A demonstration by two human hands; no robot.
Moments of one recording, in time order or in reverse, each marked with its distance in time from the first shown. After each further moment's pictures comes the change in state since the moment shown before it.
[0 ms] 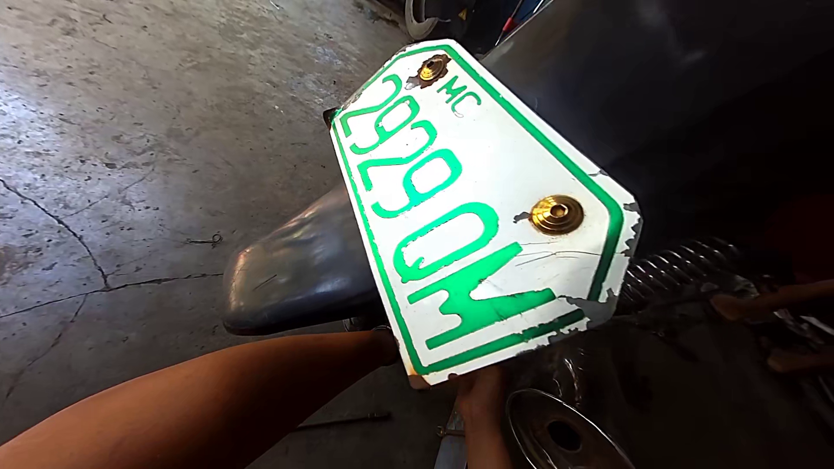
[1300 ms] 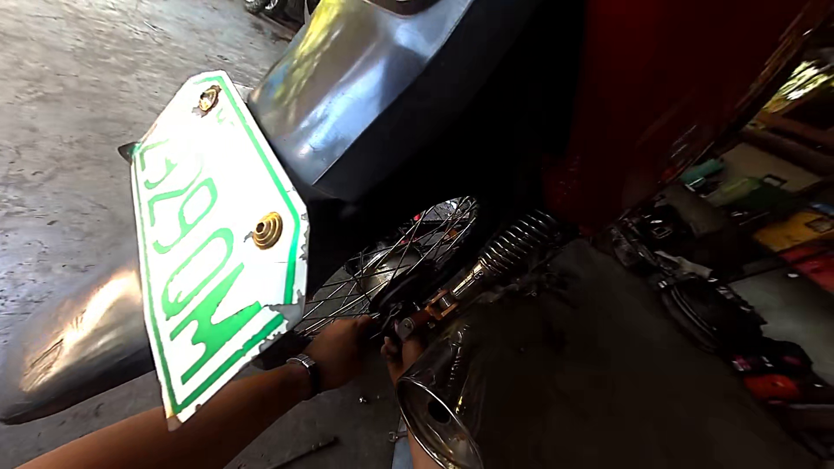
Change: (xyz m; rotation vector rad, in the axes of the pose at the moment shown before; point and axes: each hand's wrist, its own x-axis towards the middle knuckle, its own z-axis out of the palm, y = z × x) left_hand 0.001 0.027 -0.003 0.073 0.102 -0.066; right_hand 0.044 -0.017 0.012 0.272 -0.006 0.343
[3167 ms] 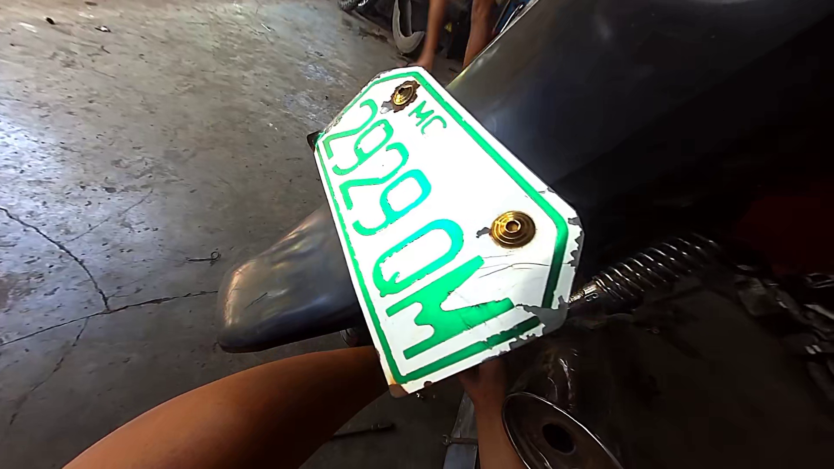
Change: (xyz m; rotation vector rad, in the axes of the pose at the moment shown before) left_hand -0.034 0.046 -0.043 -0.109 -0.120 0.070; right_hand -0.017 0.005 0.009 0.003 0.050 -0.096
